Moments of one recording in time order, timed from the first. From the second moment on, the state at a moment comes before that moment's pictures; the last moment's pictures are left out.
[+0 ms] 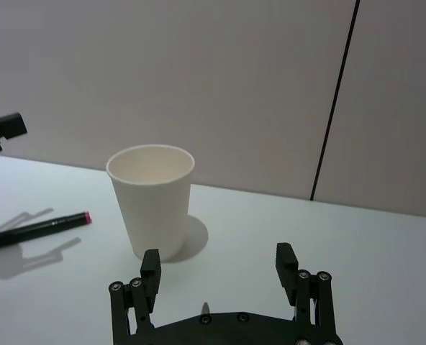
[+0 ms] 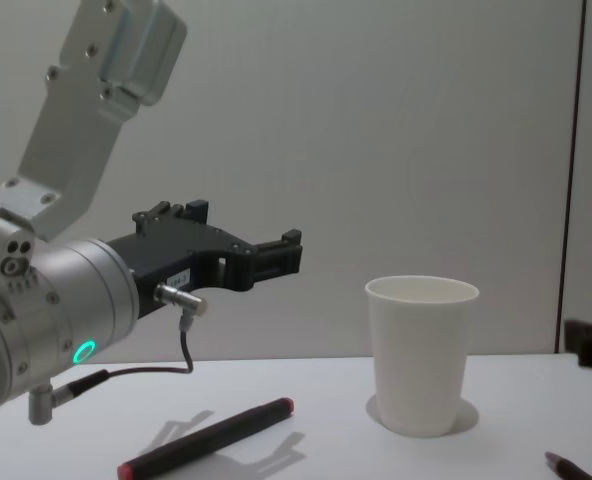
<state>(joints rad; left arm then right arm) -0.24 0.38 0.45 -1.63 -0.20 0.01 -0.01 -0.18 0.41 -0.21 -1.95 0.31 0.19 -0.02</state>
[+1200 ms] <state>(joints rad) -0.24 0.38 0.45 -1.63 -0.20 0.01 -0.01 -0.18 0.36 -0.23 -1.96 0.26 0.53 -0.06</state>
